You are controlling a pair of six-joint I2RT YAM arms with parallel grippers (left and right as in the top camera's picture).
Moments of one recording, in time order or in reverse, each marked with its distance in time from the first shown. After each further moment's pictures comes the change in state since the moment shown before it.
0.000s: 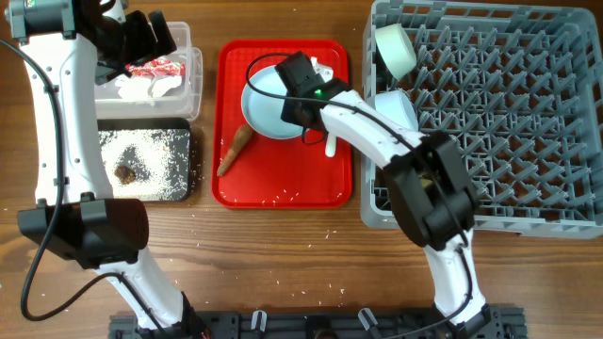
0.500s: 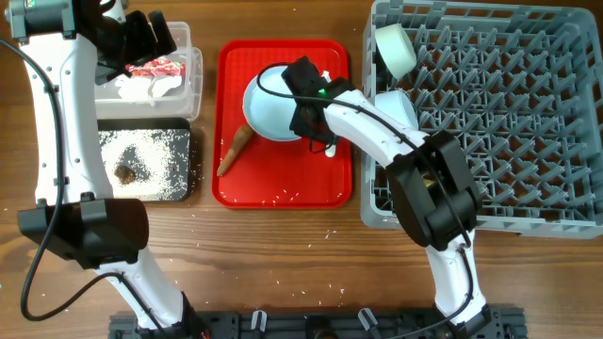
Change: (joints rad) left arm 0.000 0.000 0.000 0.000 0.000 0.000; right arm -0.010 0.011 -0.017 -0.140 -0.044 0.105
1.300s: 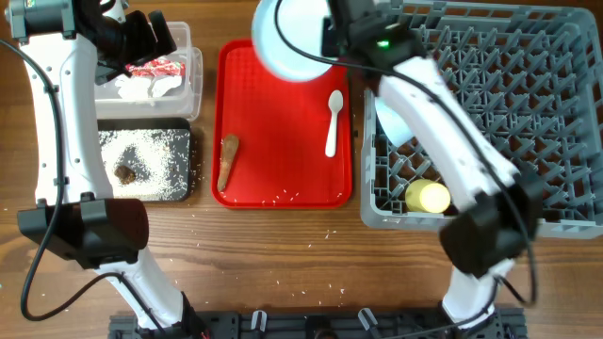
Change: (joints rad) left arm 0.000 0.000 0.000 0.000 0.000 0.000; right arm -0.113 -0.285 0.261 0.021 0.317 -0.545
